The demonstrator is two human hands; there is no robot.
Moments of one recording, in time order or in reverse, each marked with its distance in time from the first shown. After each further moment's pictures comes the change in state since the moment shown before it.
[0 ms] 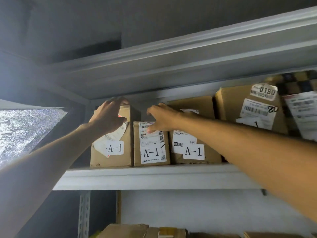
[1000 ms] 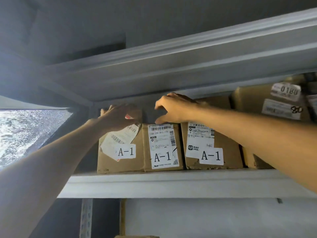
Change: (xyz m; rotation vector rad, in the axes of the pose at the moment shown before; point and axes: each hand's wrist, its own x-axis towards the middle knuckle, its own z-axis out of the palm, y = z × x) left_hand 0.029 -0.037 0.020 0.164 -0.246 -0.068; right_hand 0.025 0.006 -0.016 -0.184 0.088 -0.009
